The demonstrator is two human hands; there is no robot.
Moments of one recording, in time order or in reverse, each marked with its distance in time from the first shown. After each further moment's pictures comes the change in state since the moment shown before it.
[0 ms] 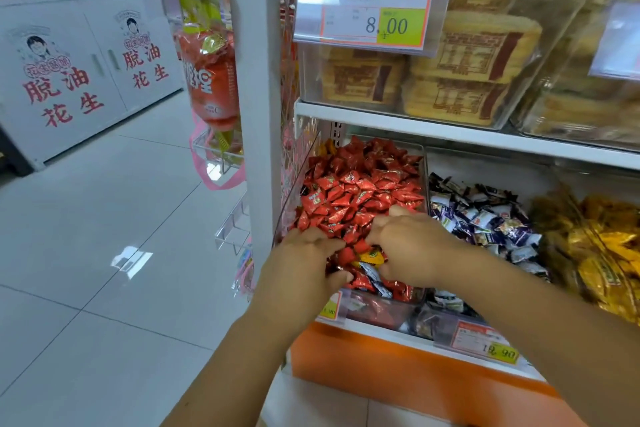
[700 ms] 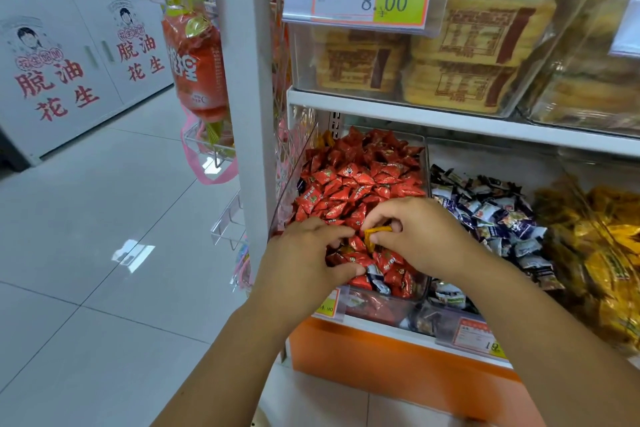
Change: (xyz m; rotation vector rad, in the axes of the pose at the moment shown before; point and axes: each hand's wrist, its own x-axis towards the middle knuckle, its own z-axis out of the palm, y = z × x) left_hand 0.006 0.001 0.001 -0.152 -0.002 -0.027; right_hand -0.015 0.003 -0.006 0.595 0.309 0.115
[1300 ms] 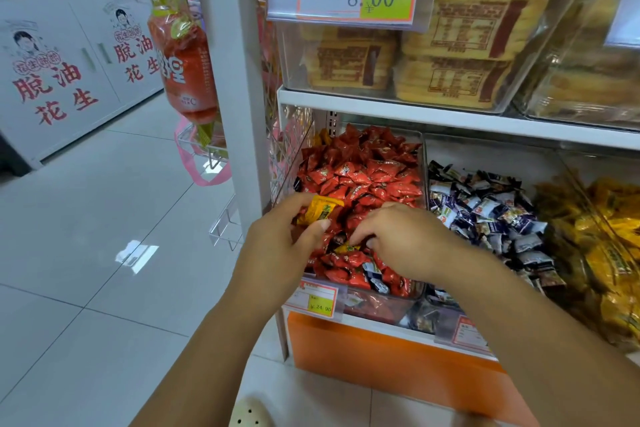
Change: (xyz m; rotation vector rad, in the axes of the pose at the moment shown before) left_hand 0.001 -0.001 -0.020 -0.429 0.166 -0.147; right_hand 0.012 0.001 0.014 -0.250 -0.216 -0.029
